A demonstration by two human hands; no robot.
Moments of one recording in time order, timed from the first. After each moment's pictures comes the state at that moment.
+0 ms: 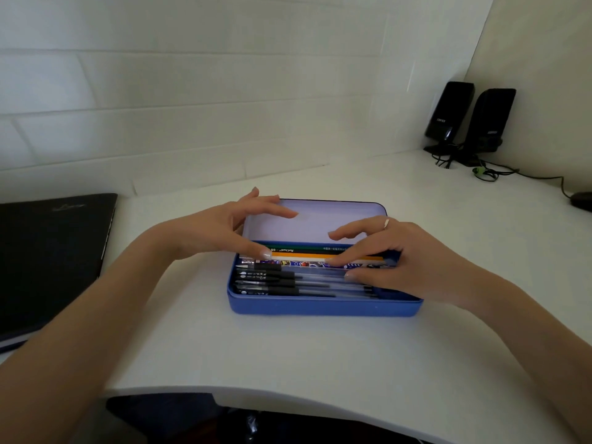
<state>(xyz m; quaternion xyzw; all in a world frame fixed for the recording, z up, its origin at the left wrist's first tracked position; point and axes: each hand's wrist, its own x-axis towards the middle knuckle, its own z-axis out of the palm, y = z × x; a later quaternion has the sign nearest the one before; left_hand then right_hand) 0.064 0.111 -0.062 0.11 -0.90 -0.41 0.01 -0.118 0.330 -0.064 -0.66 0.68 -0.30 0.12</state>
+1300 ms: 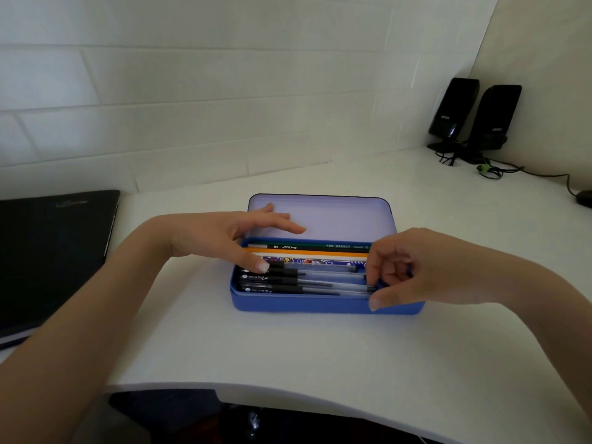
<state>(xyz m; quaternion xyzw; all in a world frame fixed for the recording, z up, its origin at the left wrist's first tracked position) 0.069 0.108 -0.059 0.03 -0.92 -0.37 -0.11 -0.112 0.344 -0.041 -0.59 0.75 -0.18 0.26</state>
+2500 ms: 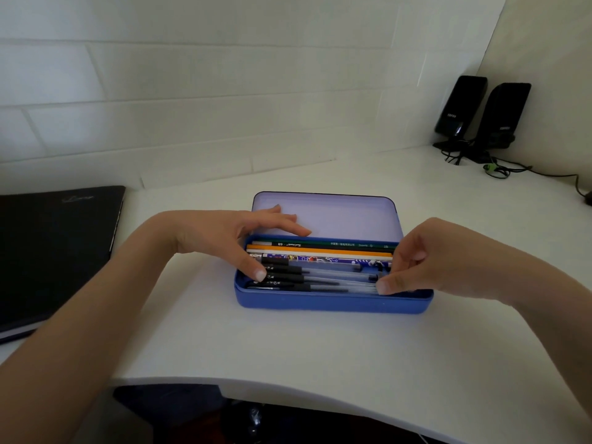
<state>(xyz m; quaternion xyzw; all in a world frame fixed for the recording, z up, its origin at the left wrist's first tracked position) 0.068 0.110 -0.058 0.01 -0.92 -0.37 -0.13 -0.104 0.345 -0.033 -0.48 0.83 -0.19 0.21</state>
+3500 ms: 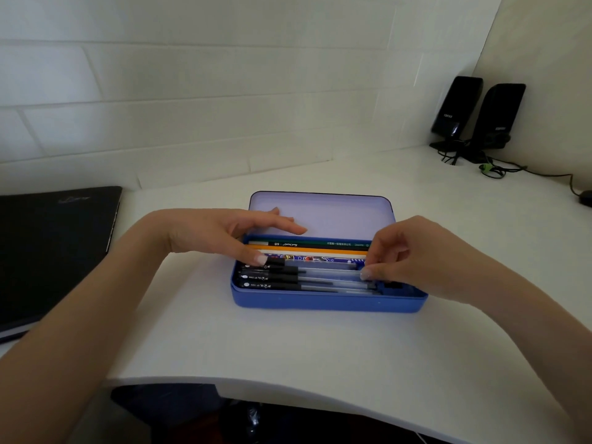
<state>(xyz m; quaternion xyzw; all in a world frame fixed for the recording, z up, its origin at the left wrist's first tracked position) 0.067 0.101 -0.064 0.01 -0.89 -0.45 -0.10 -0.103 0.335 -0.047 -0.51 0.81 -0.25 0.17</state>
